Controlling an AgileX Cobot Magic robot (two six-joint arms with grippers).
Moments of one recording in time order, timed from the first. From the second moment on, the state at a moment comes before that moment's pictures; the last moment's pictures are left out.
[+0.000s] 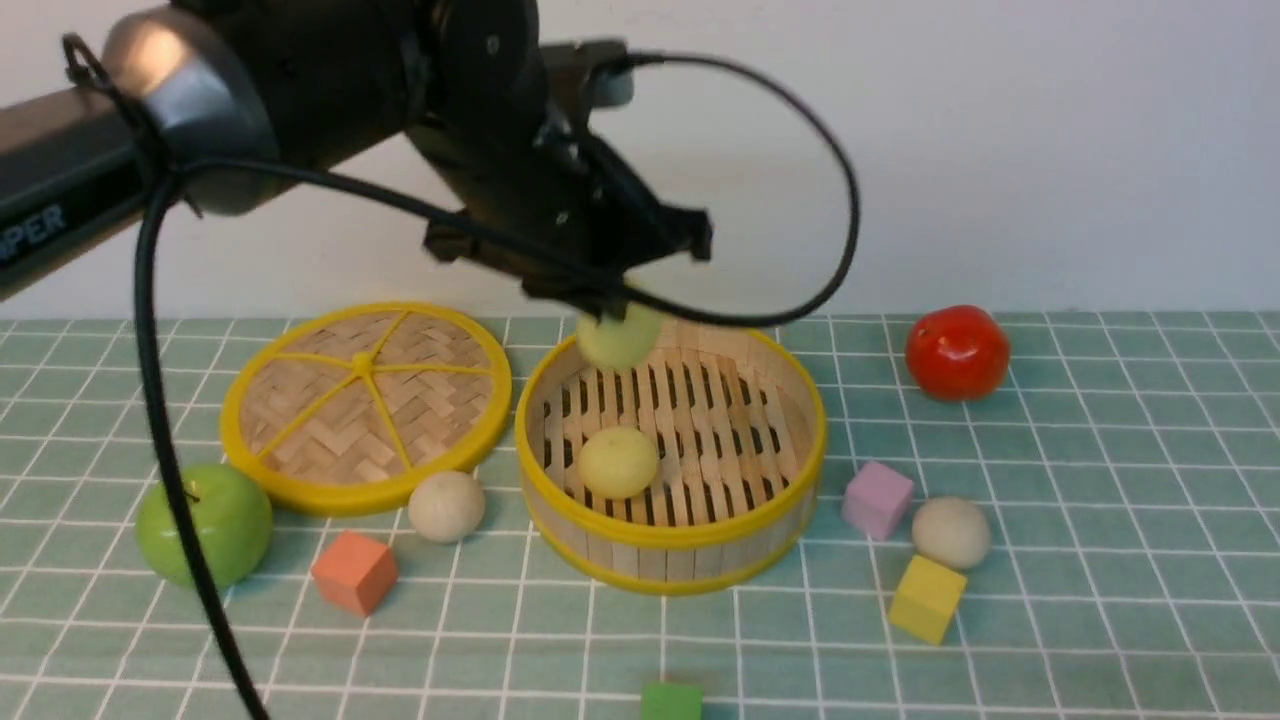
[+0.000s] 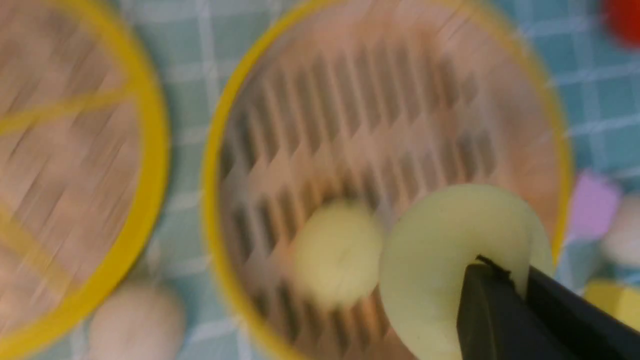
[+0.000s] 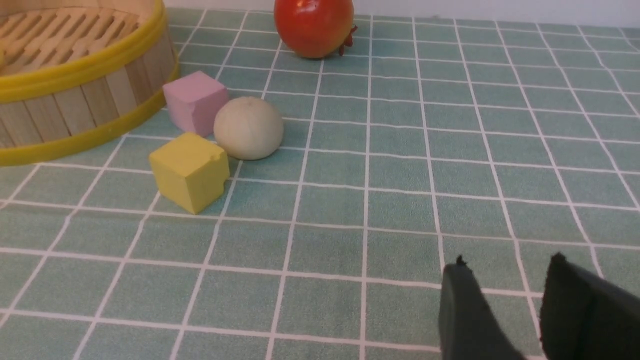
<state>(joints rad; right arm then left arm) 0.04 -0.01 0.01 -0.03 0.38 0.05 -0.54 1.88 -1.79 -0.02 0.87 -0.36</state>
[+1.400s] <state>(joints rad) 0.04 -0.01 0.01 -0.03 0.38 0.05 -0.54 2.05 -2.12 0.34 1.24 -0.36</state>
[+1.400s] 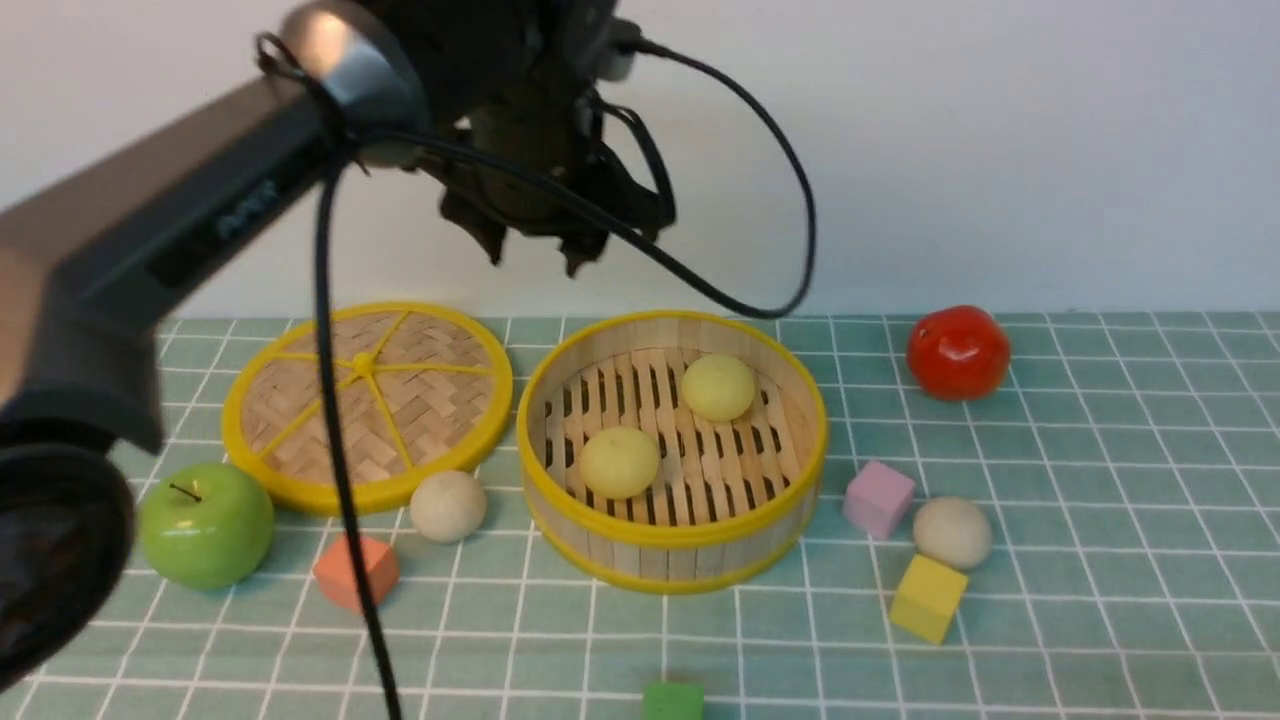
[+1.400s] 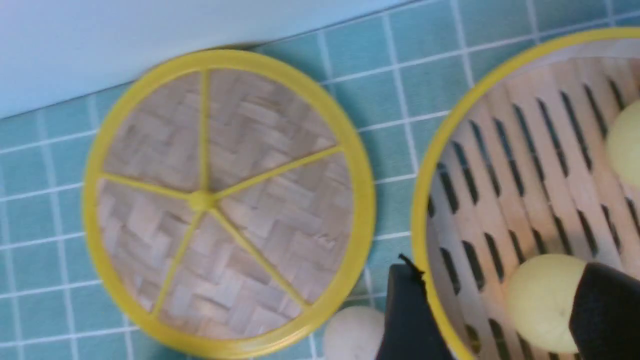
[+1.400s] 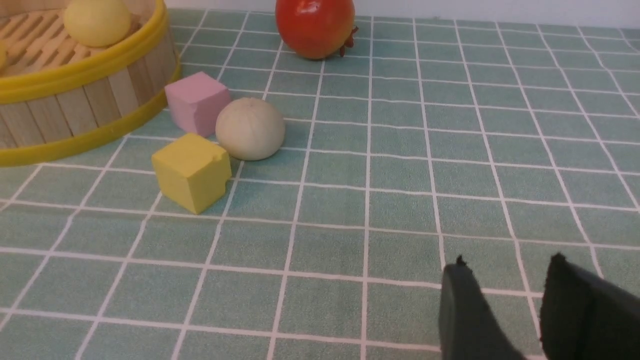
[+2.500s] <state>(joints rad) 0.04 -0.01 0.01 -0.03 0.38 0.05 -0.32 2.02 -1.55 0.03 0.93 -0.33</state>
